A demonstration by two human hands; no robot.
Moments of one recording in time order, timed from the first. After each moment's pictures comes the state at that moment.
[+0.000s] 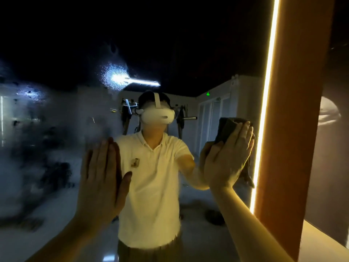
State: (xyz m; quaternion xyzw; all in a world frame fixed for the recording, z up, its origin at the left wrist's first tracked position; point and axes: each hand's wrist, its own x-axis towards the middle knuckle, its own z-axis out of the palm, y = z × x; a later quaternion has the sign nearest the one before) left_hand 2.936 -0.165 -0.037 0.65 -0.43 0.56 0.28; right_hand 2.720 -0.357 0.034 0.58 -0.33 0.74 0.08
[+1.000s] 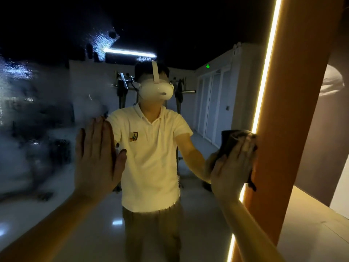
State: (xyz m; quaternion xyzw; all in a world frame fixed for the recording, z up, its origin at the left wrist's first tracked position) left_hand 2.946 -0.165 -0.065 0.66 -0.42 0.56 0.27; right_hand 2.678 -0.366 -0.089 0.64 -0.41 0.64 0.07
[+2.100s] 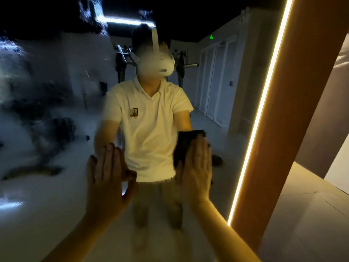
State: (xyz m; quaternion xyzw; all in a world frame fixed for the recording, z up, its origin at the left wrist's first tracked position) left_hand 2.919 -0.133 -0.199 0.70 -0.48 0.46 0.25; right_hand 2.738 -0.293 -0.188 0.75 -0.31 0.57 0.09
